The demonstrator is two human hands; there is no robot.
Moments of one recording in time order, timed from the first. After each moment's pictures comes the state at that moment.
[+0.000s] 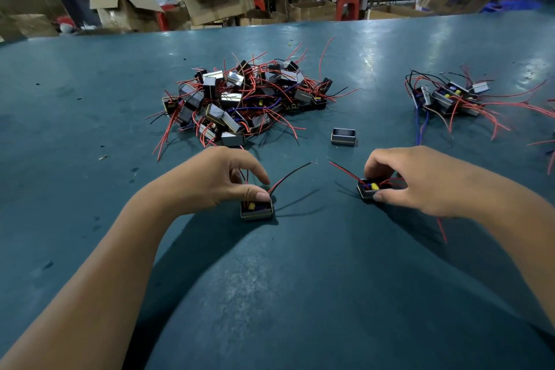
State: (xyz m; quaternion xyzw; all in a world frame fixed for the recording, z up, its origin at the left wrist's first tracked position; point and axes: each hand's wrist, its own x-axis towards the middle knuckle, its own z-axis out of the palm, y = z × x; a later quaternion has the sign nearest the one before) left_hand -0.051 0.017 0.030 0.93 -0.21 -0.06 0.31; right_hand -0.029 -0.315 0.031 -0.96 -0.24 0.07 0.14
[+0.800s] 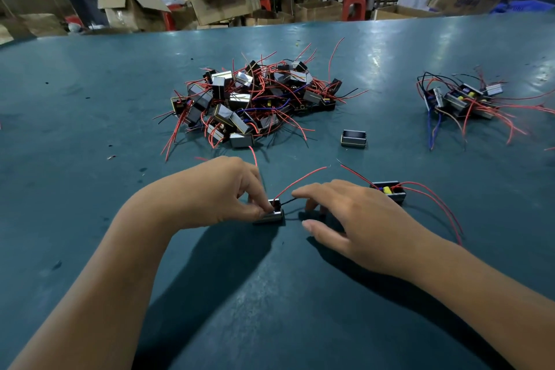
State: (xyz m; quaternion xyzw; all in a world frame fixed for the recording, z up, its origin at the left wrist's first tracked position) left_hand -0.066 0.011 0.042 0.94 -0.21 -0.12 0.23; right_hand -0.075 -0.234 -0.001 -0.90 -0.39 -0.08 0.19
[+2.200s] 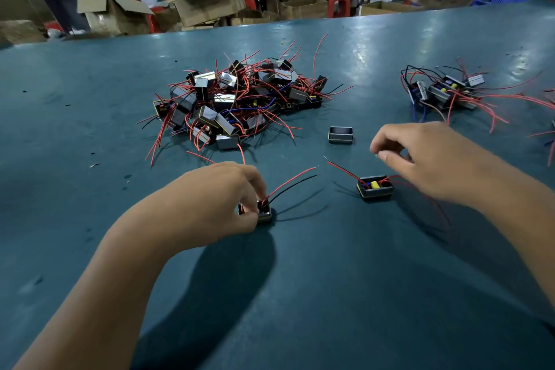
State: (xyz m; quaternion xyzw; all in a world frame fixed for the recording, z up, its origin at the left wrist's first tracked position) left_hand -0.078 -0.003 0.043 0.97 -0.23 -0.05 0.07; right_hand -0.025 -0.317 0.034 -0.96 -0.20 -0.08 0.19
